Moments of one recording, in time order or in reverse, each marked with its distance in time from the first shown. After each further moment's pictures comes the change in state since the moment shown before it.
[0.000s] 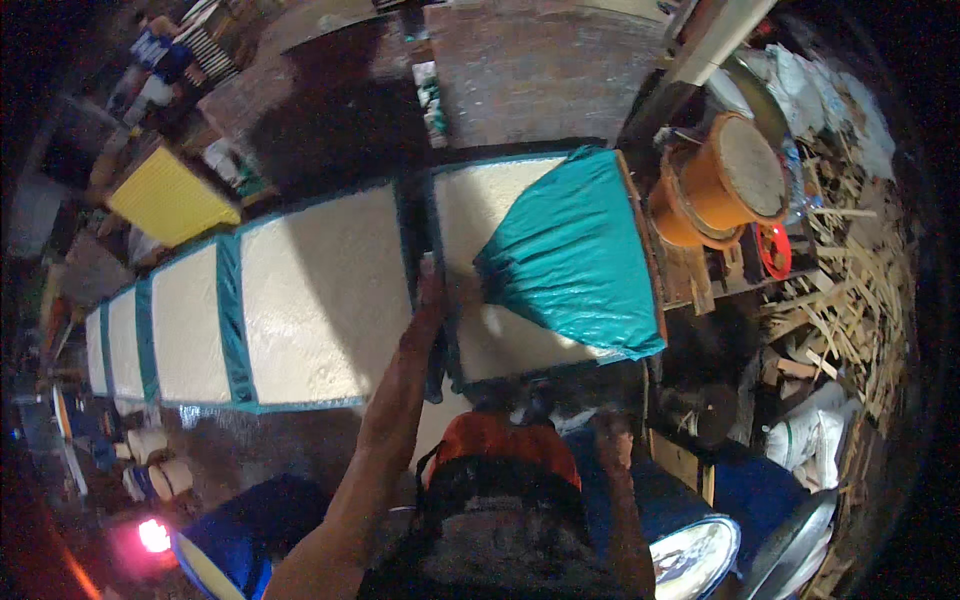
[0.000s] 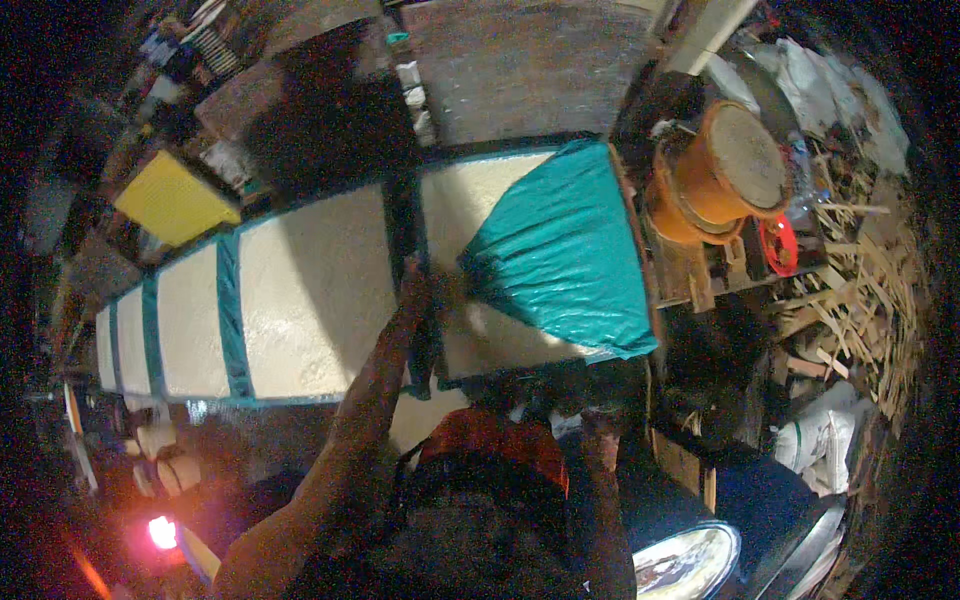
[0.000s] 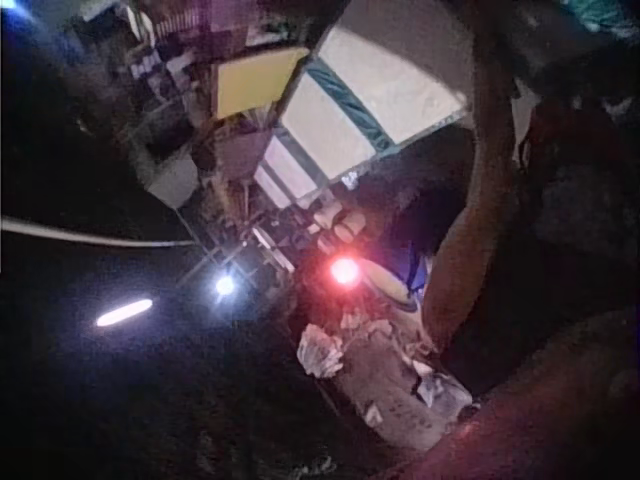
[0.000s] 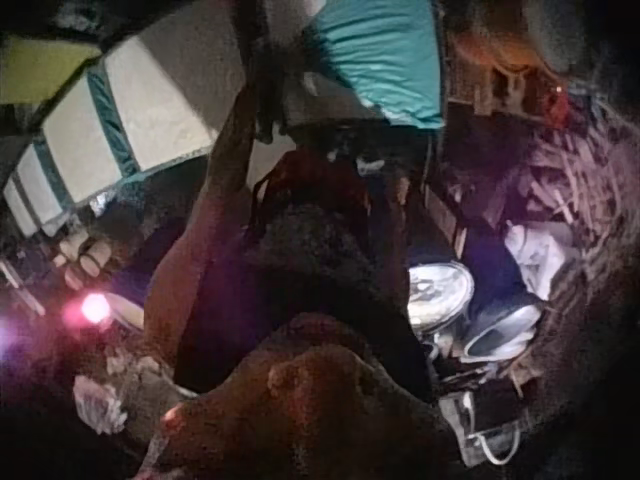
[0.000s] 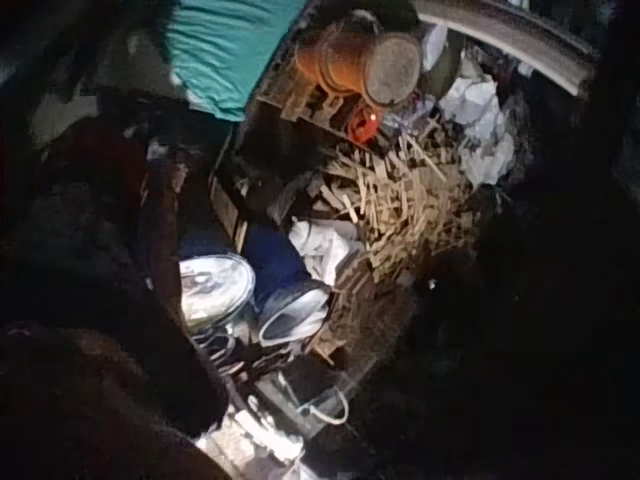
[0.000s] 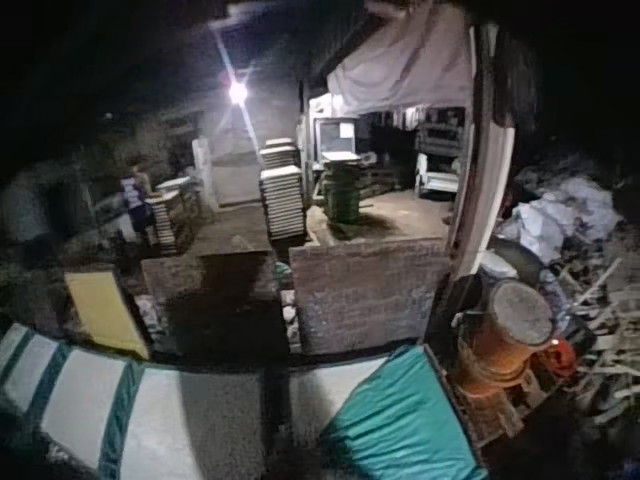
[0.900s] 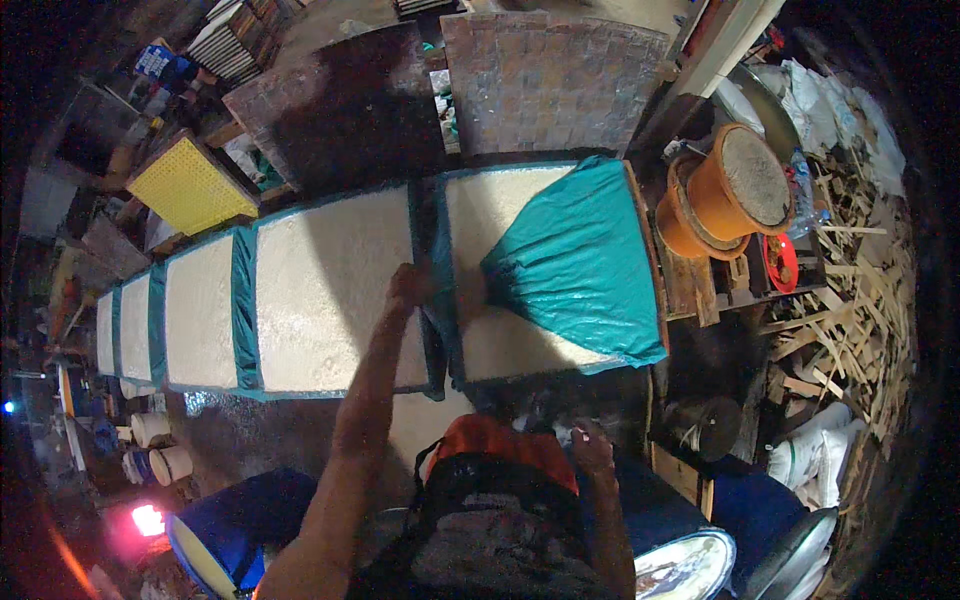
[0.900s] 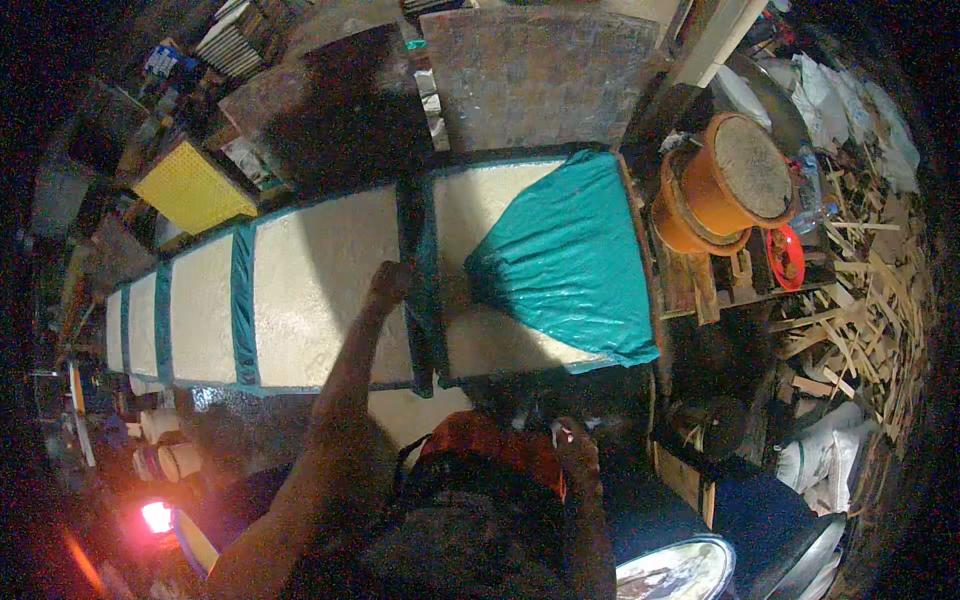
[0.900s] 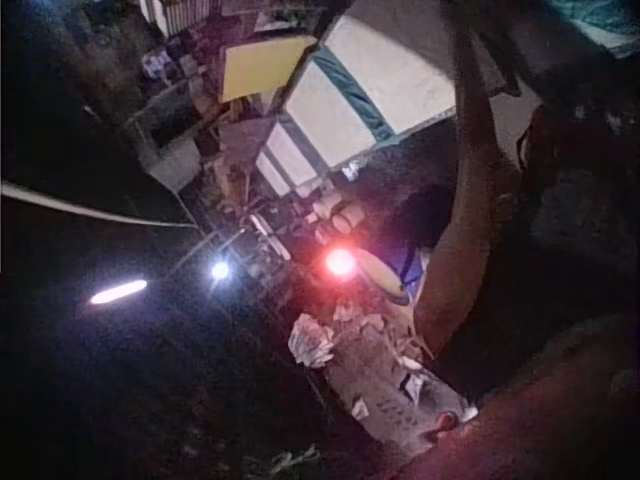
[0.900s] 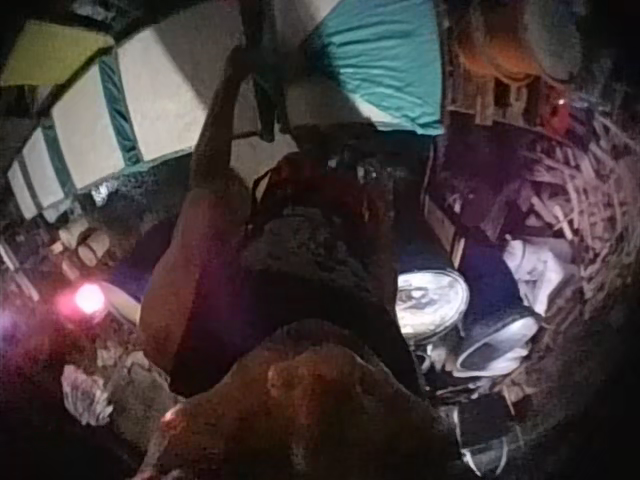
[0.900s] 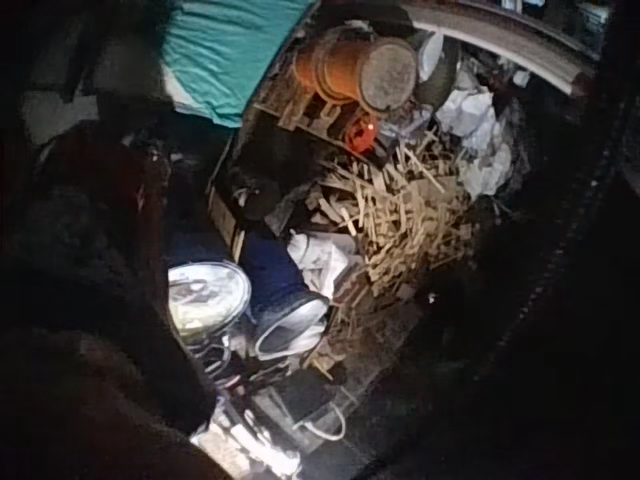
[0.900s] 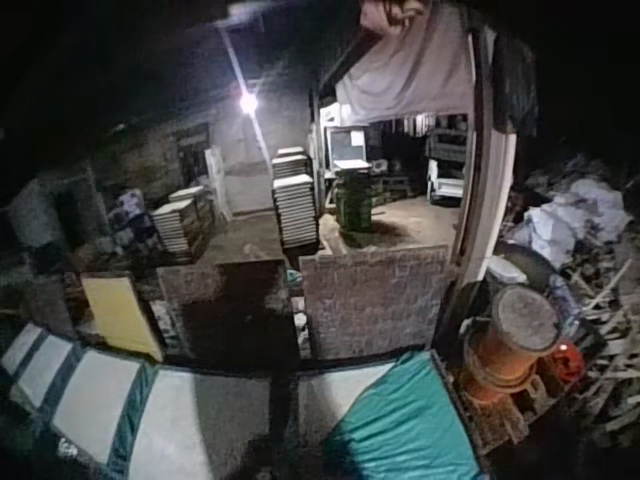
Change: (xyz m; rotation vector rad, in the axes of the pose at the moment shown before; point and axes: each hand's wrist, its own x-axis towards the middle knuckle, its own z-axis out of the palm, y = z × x) left_hand -0.041 0.123 -0.047 0.788 -0.265 0.073; right_hand 0.004 -0.073 -0.038 0.294 -0.224 0.375
